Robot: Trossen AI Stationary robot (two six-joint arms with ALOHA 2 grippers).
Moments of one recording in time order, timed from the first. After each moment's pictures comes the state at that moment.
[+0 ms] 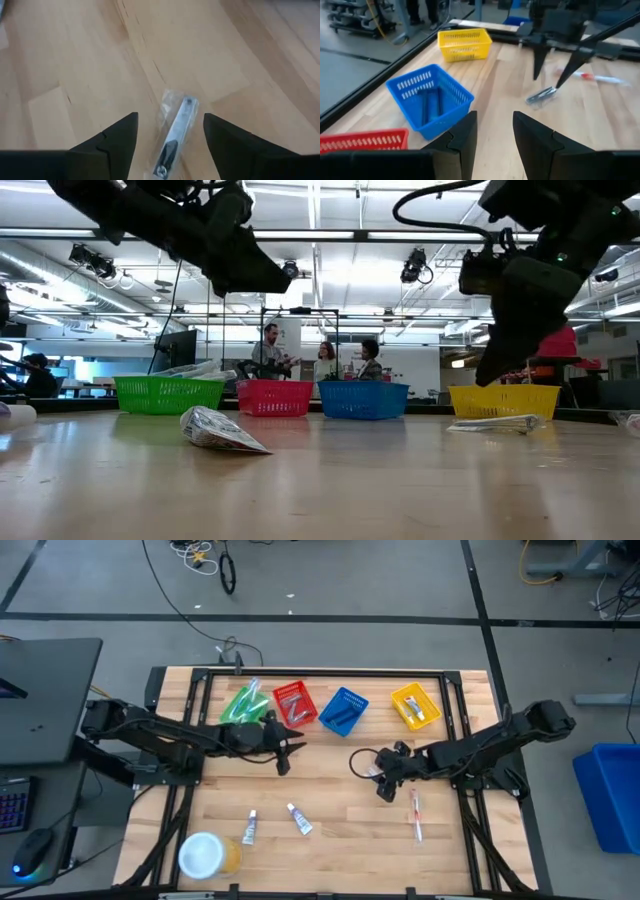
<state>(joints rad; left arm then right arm) -0.03 1.28 0.58 0.37 -0.32 -0.13 0.24 1.32 0.61 -0.32 0.26 0.61</state>
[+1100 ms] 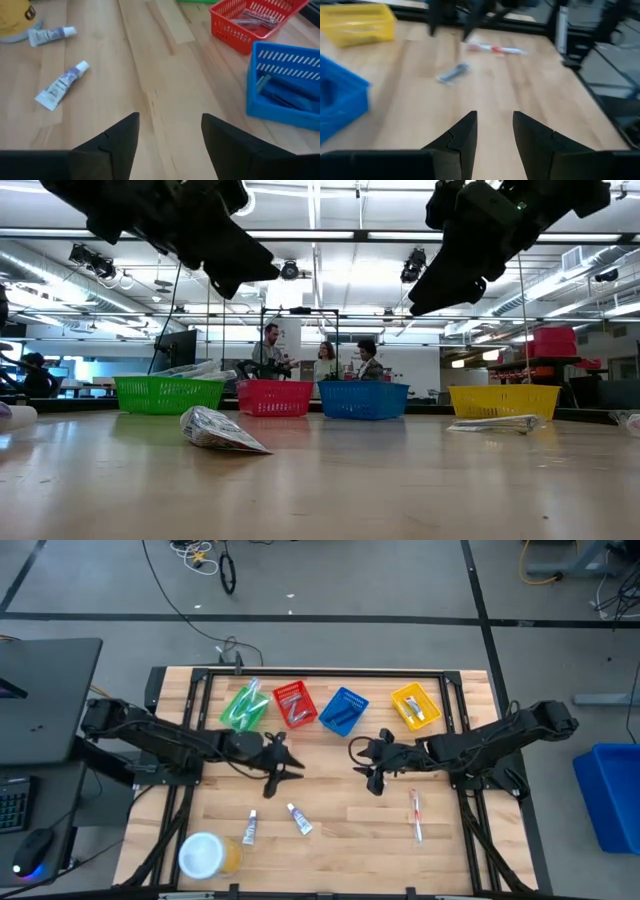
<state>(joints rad) -0.10 1.28 0.58 0.33 0.03 -0.15 0.20 1.29 0.73 -0.14 0.31 0.35</state>
